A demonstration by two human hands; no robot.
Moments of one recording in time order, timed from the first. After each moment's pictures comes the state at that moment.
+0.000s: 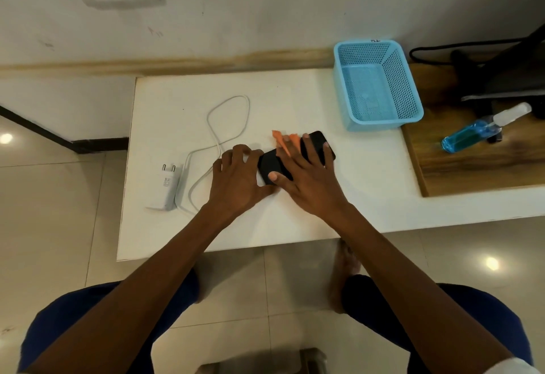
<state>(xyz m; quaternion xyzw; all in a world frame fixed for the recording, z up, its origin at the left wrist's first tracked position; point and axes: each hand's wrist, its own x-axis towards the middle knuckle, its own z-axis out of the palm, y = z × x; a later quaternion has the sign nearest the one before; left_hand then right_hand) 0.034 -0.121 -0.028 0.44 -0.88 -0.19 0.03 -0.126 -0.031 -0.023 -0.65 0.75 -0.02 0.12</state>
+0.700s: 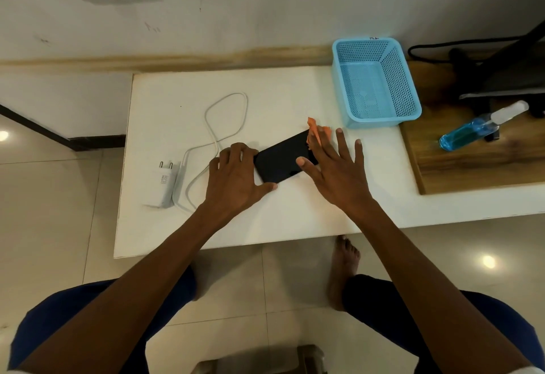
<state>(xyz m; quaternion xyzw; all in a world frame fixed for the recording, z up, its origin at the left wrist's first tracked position) 0.034 -0.118 -0.028 0.45 -0.88 -0.16 0.02 -0.166 -0.011 -0.019 -0.55 0.83 -0.03 0.11</state>
